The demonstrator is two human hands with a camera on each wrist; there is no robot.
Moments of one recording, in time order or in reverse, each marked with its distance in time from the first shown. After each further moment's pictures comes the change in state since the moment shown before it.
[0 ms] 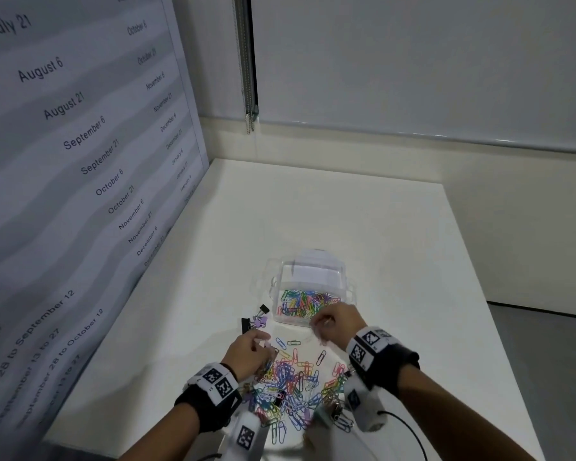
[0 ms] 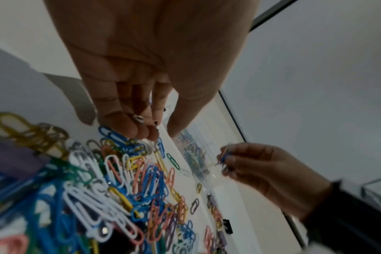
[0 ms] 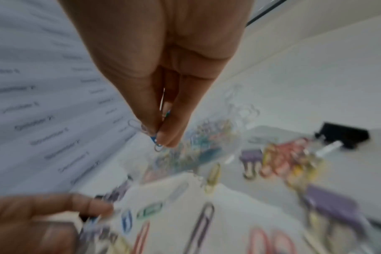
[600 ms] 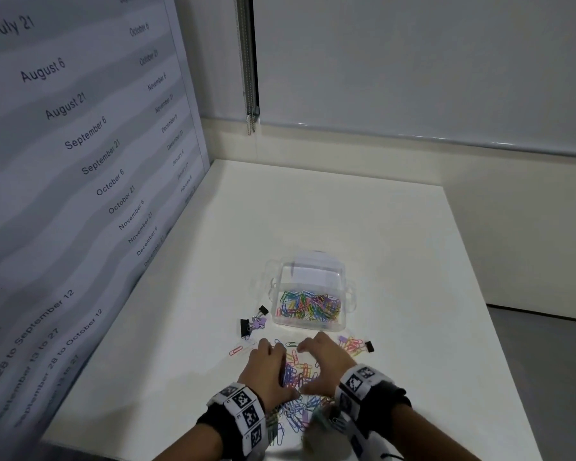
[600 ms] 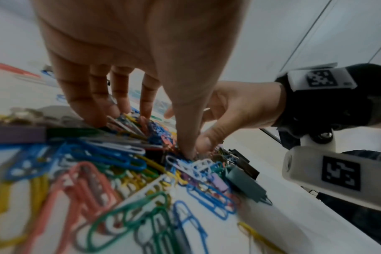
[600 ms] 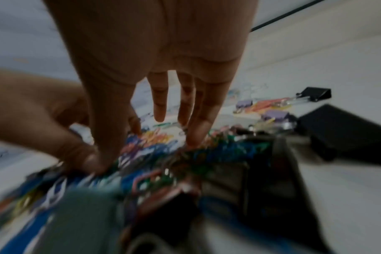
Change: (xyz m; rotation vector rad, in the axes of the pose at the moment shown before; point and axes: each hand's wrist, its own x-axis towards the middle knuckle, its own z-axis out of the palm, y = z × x) left_hand -0.019 0.004 0.043 0.722 0.004 0.166; right_hand -0.026 0.019 0.046 -0.257 -0.260 -0.080
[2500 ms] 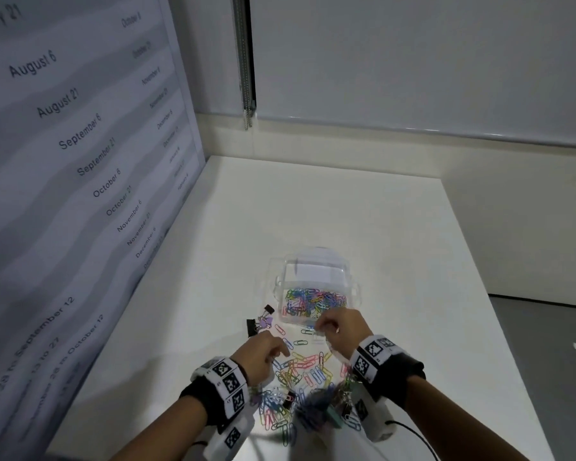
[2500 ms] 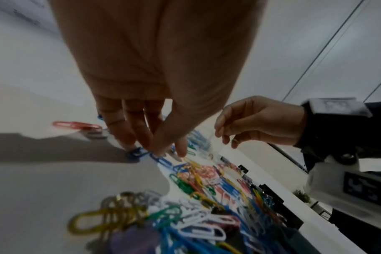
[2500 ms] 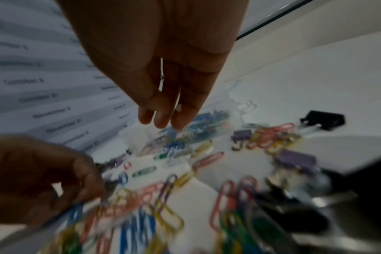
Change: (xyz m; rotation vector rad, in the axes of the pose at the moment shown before) left_hand 0.013 -0.024 -0.052 -0.117 -0.167 0.227; right_hand 0.017 -0.005 -0.035 0.226 0.318 0.065
